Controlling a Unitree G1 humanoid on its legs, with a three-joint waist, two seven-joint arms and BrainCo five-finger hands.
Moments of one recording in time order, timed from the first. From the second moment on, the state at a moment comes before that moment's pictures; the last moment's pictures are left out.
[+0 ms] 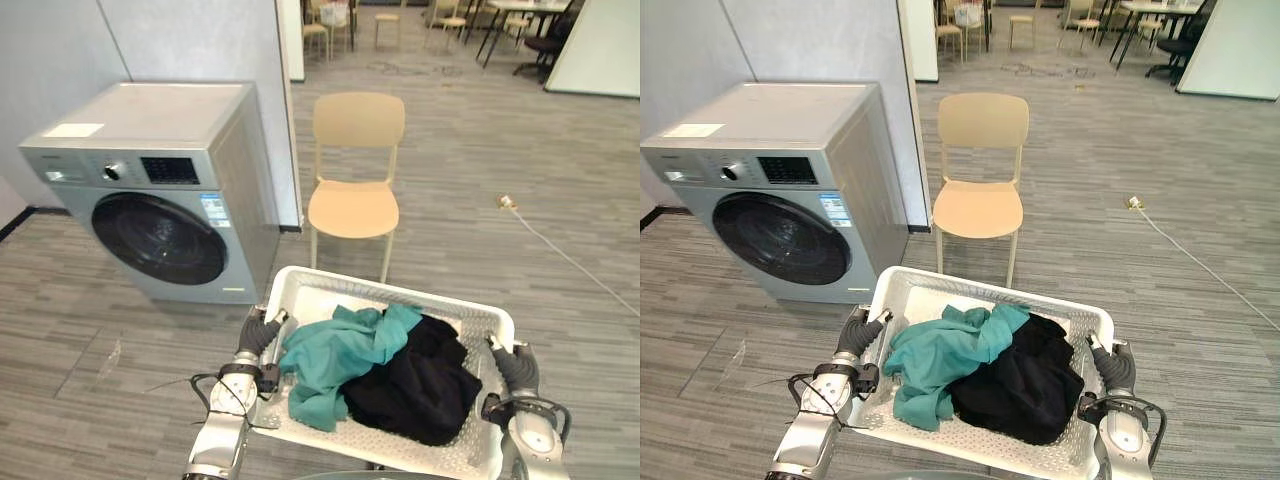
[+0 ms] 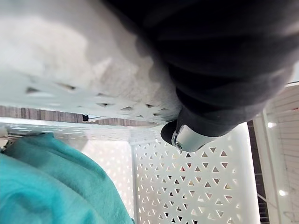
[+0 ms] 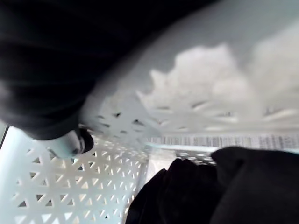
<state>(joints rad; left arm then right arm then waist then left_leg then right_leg) 0.15 0.05 -0.12 0.00 0.05 0.05 0.07 0.34 -0.10 -0.22 -0.08 0.04 0.04 -0.13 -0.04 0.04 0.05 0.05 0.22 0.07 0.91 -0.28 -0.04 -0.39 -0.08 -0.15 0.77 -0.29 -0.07</state>
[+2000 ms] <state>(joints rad) -0.03 0.03 -0.22 0.17 -0.02 0.08 0.00 0.22 -0.03 -0.50 0.26 0.06 0.00 -0.08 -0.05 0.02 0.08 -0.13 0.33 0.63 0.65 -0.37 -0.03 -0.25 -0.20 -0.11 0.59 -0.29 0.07</state>
